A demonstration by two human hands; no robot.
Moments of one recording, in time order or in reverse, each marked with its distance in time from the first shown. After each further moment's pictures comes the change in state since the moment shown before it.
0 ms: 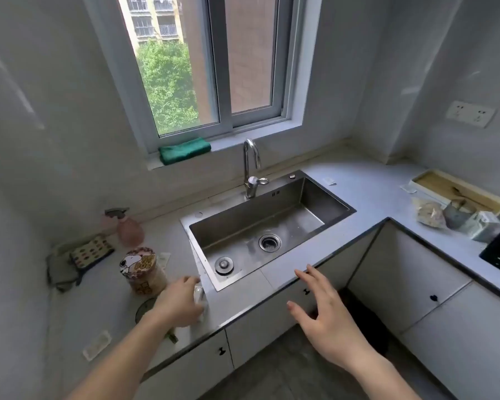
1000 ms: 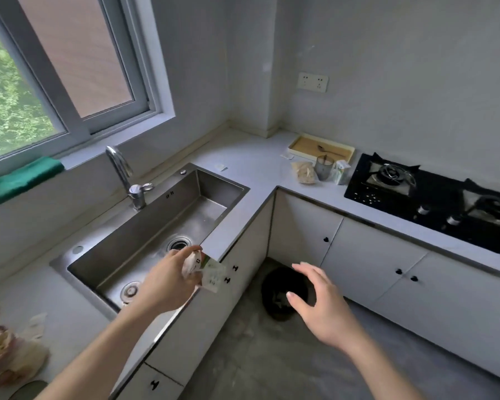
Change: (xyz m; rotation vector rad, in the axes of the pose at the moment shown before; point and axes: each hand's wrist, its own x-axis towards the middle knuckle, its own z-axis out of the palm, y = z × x) left_hand 0.025 0.204 -0.013 -0.090 0.056 0.487; right_hand -0.078 0.093 -0.093 0.041 0.332 0.352
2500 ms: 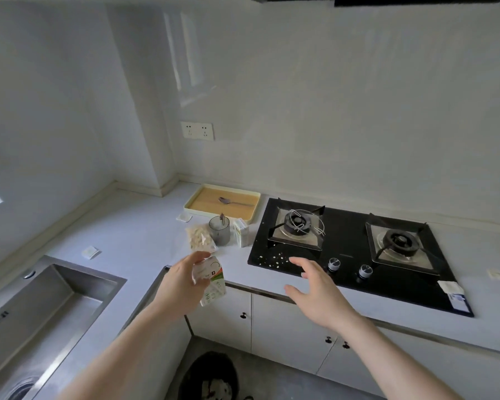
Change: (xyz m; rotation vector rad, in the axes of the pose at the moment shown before) left_hand 0.295 0.385 0.150 -0.164 -0.044 0.290; right_hand 0.221 0.226 -0.318 -0.062 0.202 0.146
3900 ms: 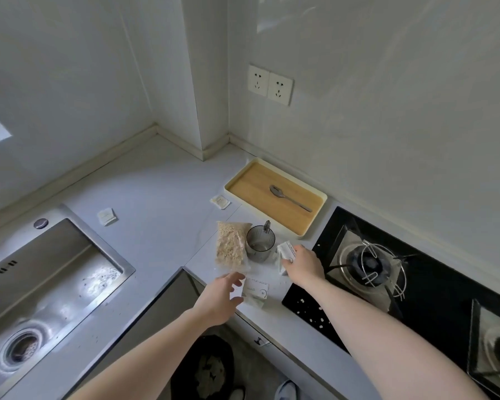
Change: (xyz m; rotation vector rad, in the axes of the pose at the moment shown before) left_hand 0.236 -0.121 0.115 -0.022 -0.252 -0.251; right_hand 0.413 0.023 0.148 -0.368 -0.286 0.172
